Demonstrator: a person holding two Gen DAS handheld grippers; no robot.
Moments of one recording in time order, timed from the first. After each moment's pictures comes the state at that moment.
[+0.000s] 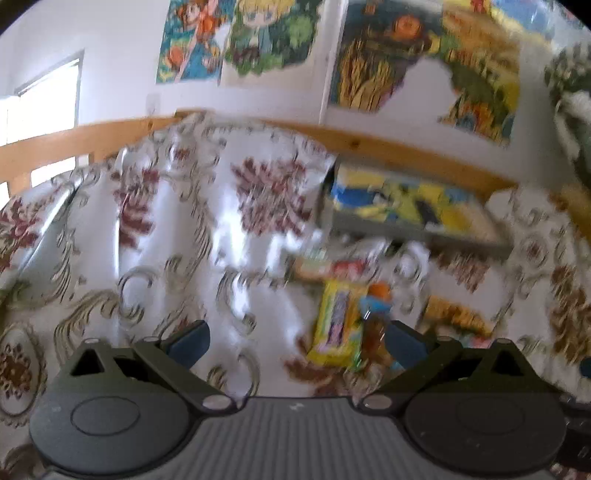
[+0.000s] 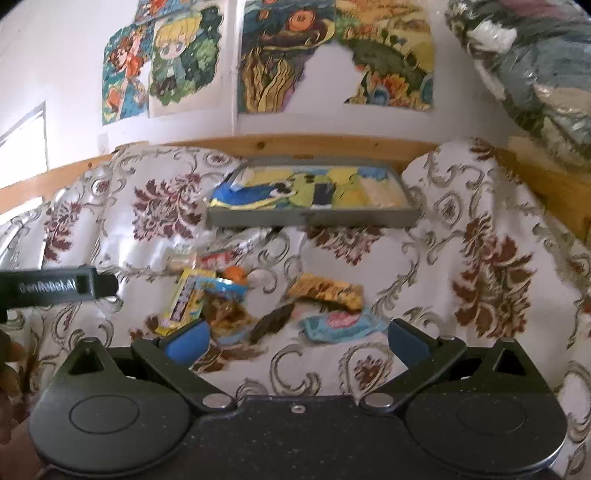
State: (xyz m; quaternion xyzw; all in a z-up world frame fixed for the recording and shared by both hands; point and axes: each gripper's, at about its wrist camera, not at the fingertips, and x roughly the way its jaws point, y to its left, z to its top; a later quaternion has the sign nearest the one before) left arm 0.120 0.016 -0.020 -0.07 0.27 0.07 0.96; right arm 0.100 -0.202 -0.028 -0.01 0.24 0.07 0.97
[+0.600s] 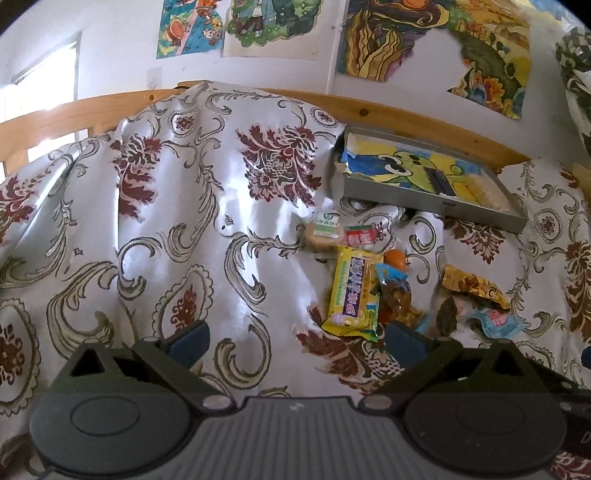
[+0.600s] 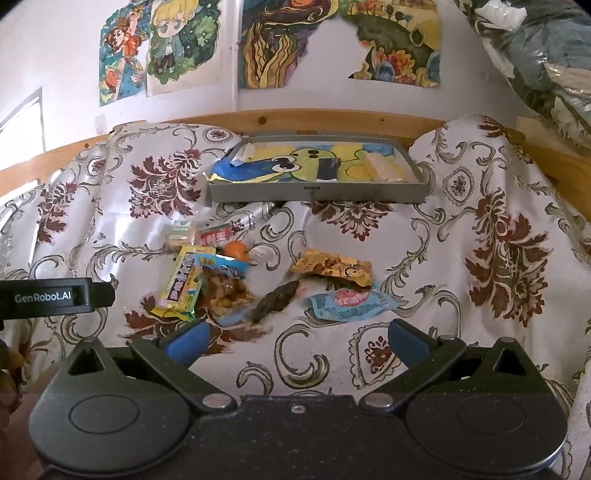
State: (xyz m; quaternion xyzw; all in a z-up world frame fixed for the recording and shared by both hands) left arm 0.131 0.024 -0.038 -0.07 0.30 0.06 0.95; right arm 0.114 -0.198 -0.045 -0.01 0.27 0.06 0.96
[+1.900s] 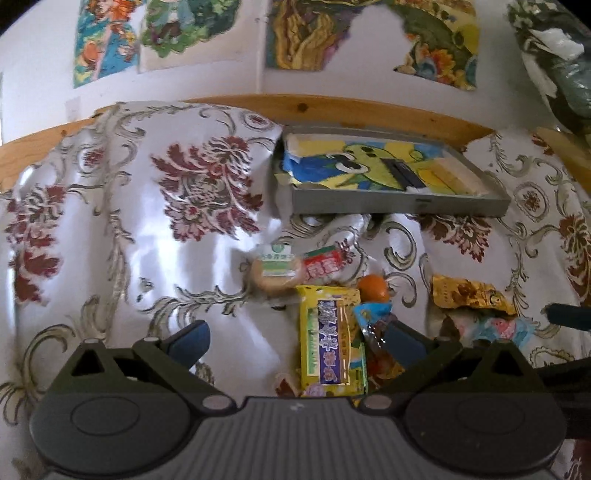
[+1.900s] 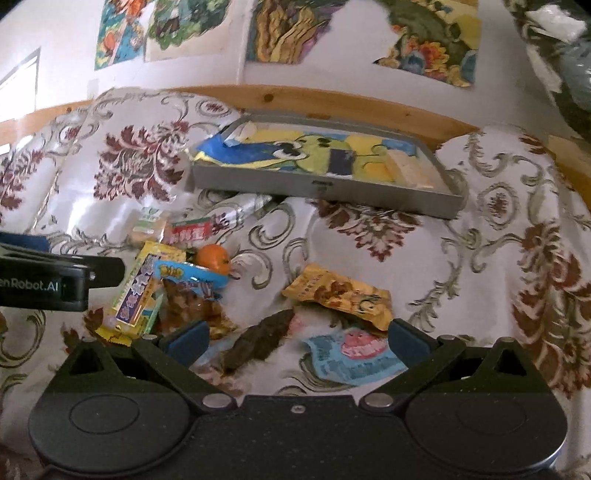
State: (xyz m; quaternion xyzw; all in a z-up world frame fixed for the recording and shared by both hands) left arm 0.220 0.020 -0.054 0.00 0.29 -0.04 0.96; right arm 0.212 -0.169 -0.076 -0.07 0.29 0.07 0.95
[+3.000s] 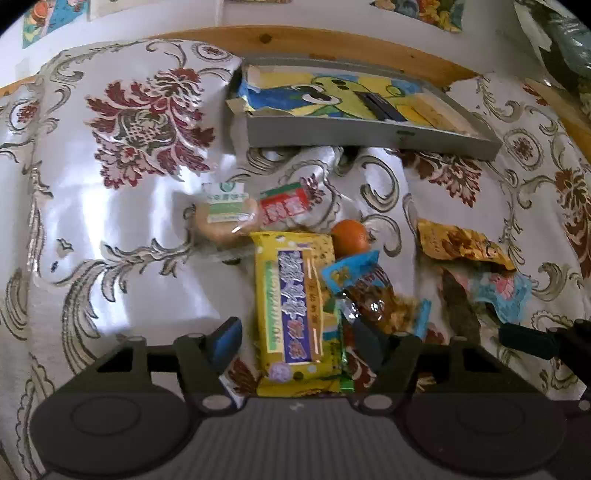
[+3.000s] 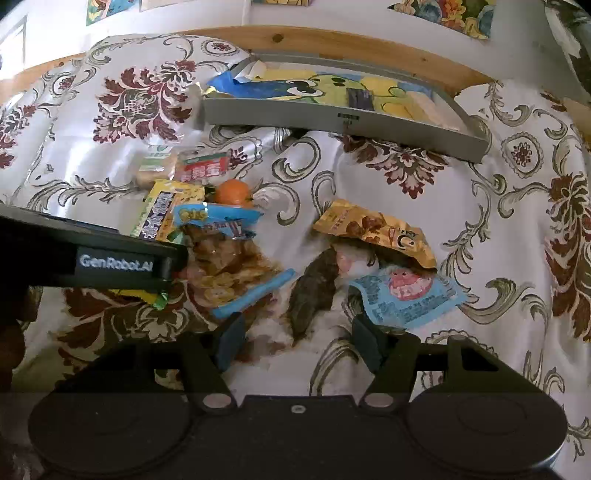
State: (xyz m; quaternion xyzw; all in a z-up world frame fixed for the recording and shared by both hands) left arm 0.257 0.005 -0.085 0.00 0.38 -0.09 0.92; right arm 0.212 -0.142 -0.101 -0.07 0.37 0.05 0.93
